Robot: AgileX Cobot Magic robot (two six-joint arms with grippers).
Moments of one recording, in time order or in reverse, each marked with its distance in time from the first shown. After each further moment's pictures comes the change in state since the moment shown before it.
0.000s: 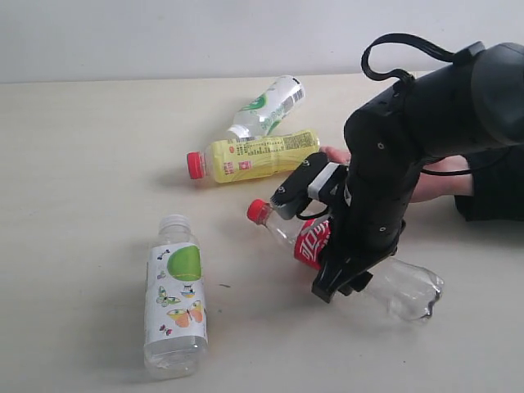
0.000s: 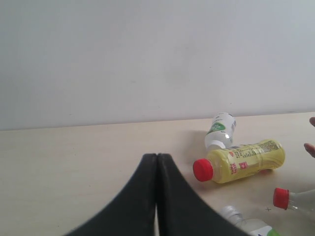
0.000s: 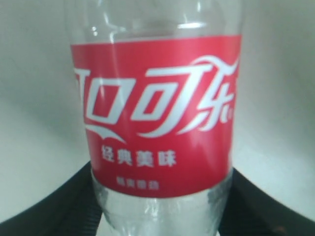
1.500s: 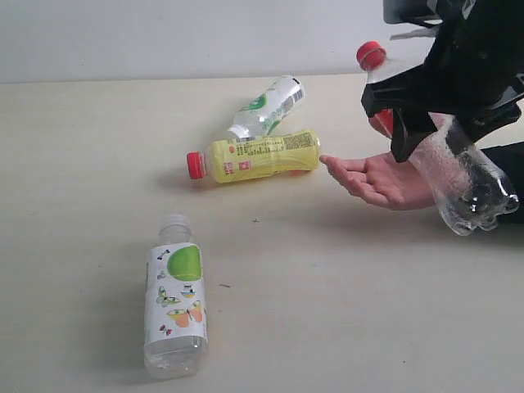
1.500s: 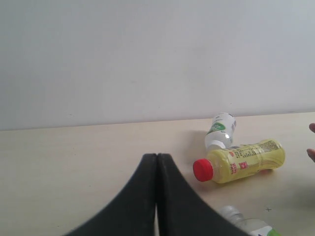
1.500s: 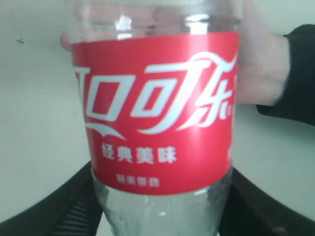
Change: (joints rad) left arm 0.000 0.000 0.000 0.000 0.000 0.000; right arm -0.255 -0.253 -0.295 0.077 0.432 0.383
